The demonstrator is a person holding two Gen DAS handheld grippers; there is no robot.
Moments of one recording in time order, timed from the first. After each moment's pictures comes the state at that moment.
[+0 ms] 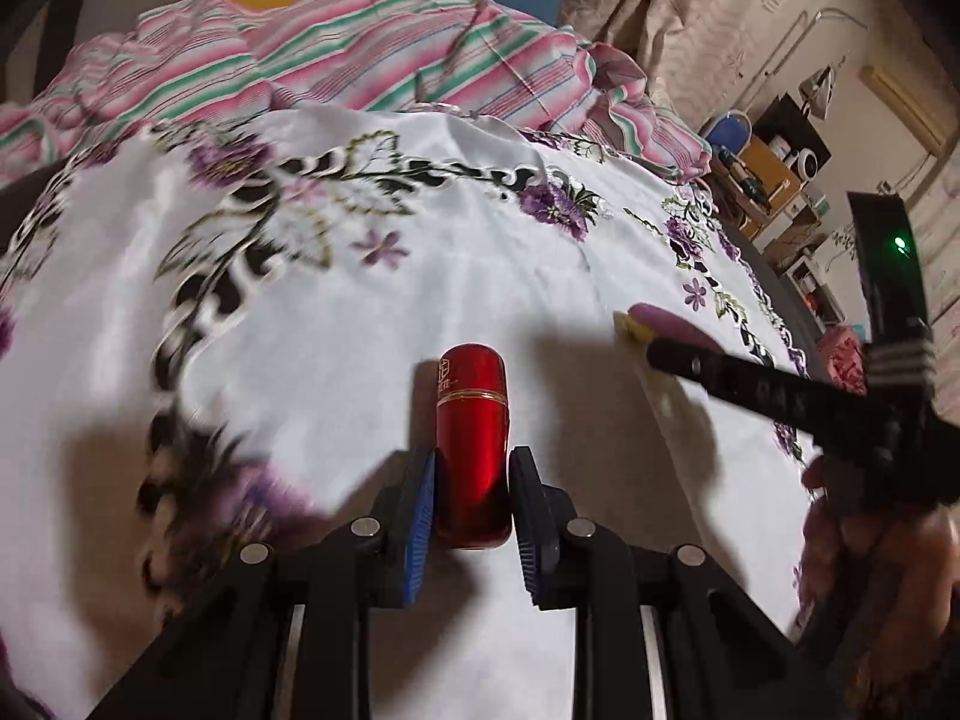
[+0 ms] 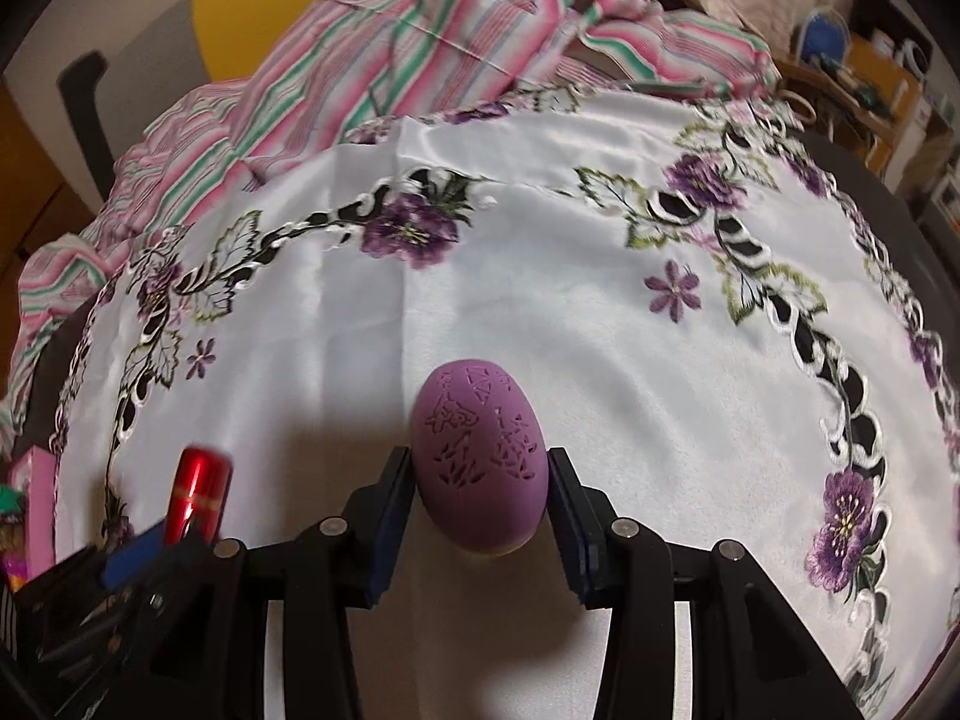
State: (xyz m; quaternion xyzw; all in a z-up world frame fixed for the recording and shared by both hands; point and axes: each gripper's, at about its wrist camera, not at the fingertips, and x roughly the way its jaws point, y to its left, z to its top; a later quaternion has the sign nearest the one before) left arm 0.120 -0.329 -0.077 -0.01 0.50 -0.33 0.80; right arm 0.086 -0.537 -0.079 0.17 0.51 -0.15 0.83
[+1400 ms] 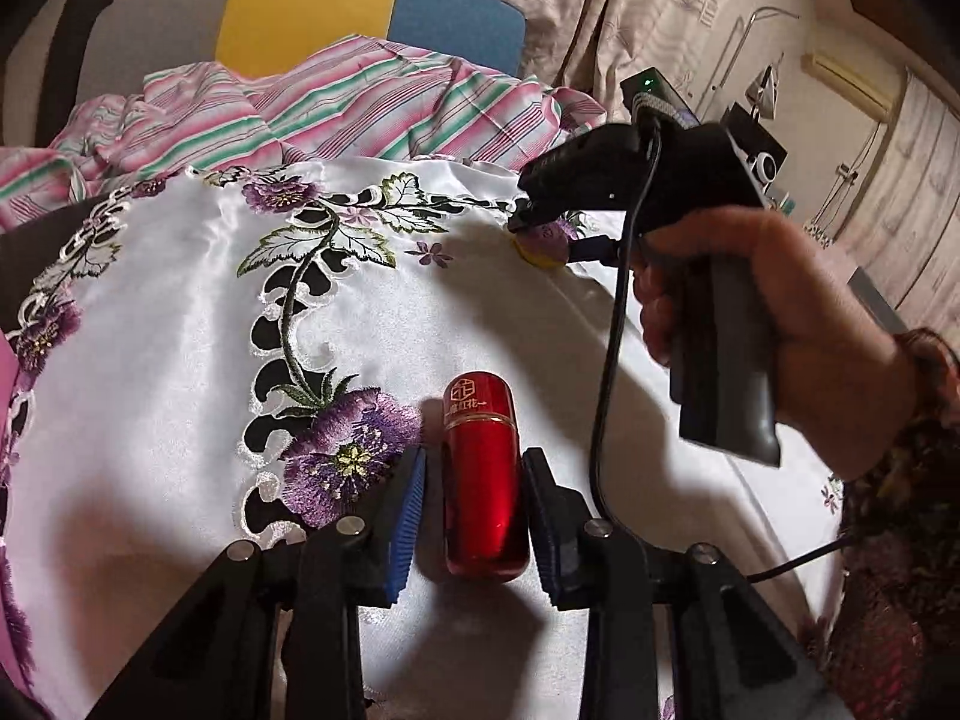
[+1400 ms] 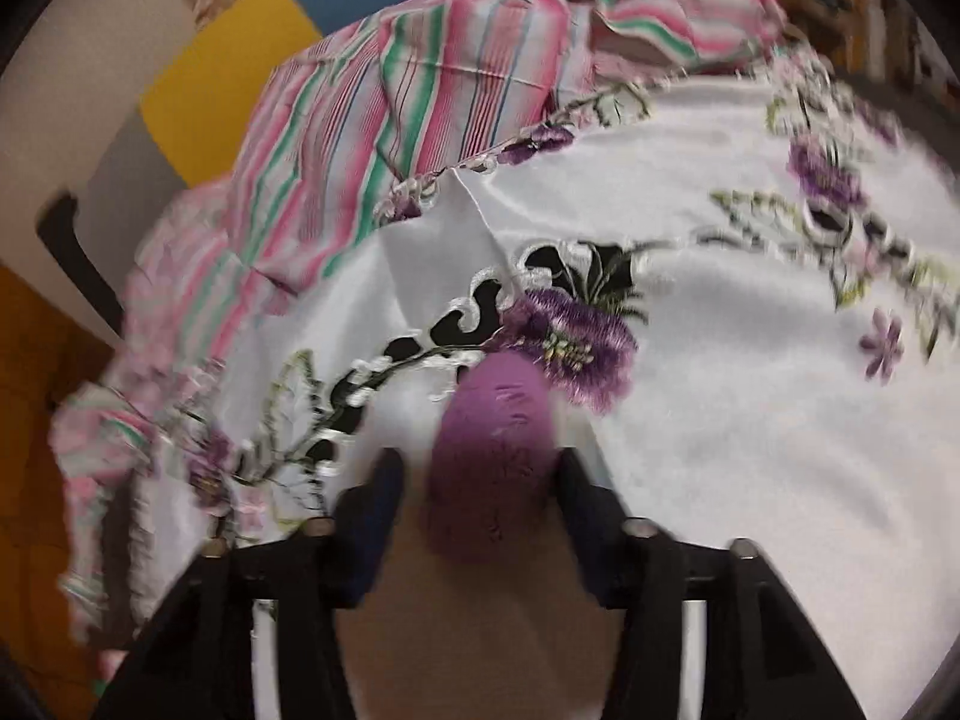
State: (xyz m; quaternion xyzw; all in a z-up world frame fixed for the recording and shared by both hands) left arm 0.094 -0.276 -0.087 0.01 0.42 -0.36 0.83; right arm 0.187 -0.524 -0.097 0.29 0.45 -0.17 0.83
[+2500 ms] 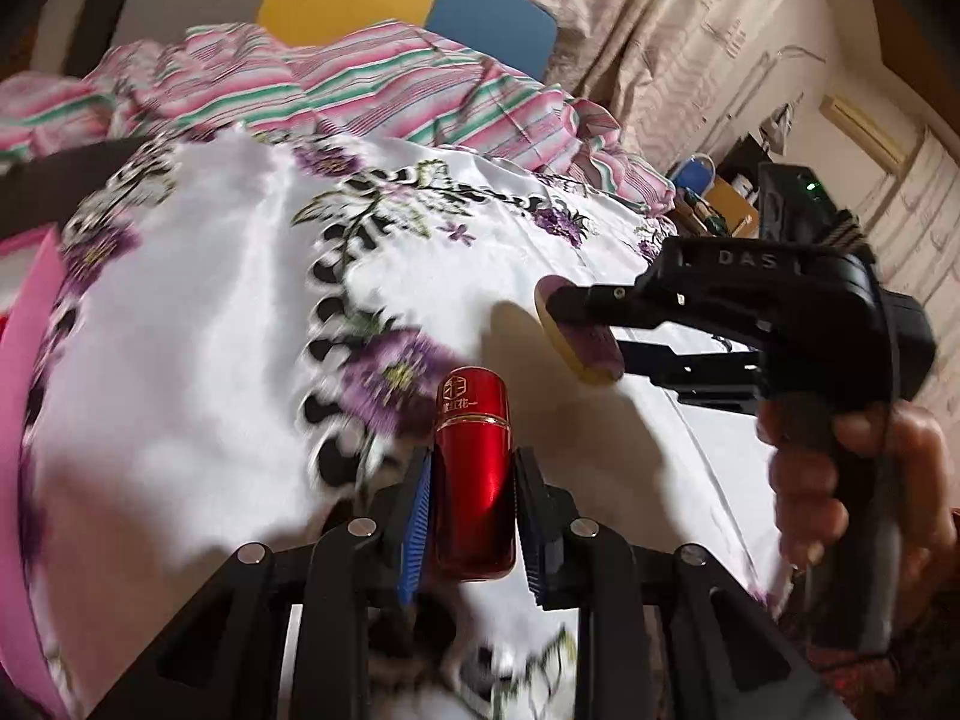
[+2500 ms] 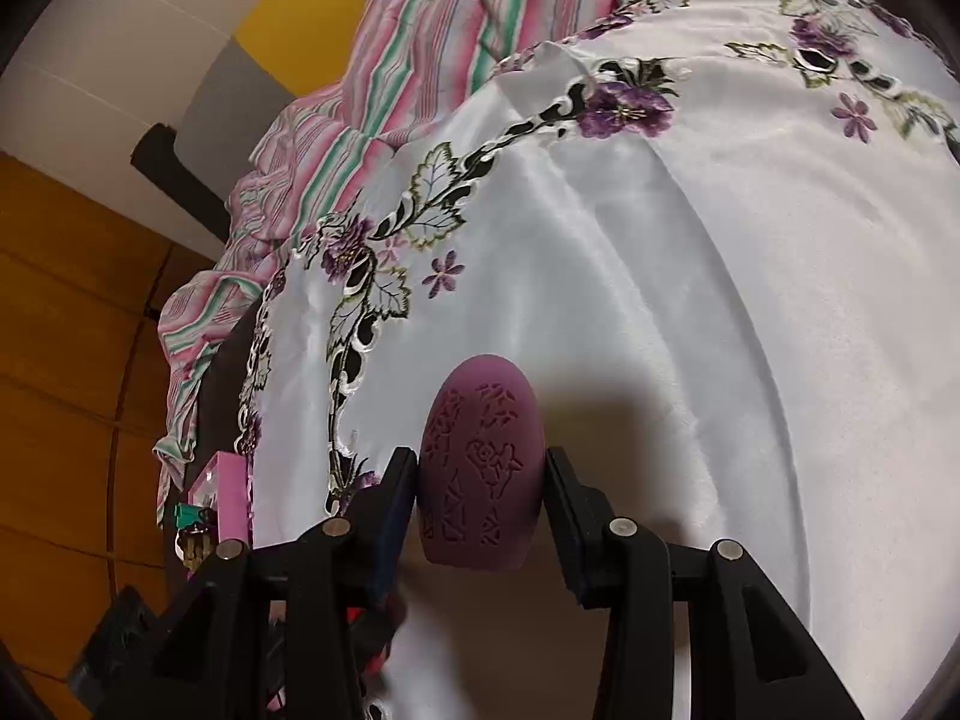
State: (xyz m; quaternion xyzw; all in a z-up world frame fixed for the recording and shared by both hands) left arm 0.074 -0.226 -0.079 -0.06 0.45 -0.36 0.82; right arm 0.077 -0.453 -0.084 0.38 0.48 -0.02 0.79
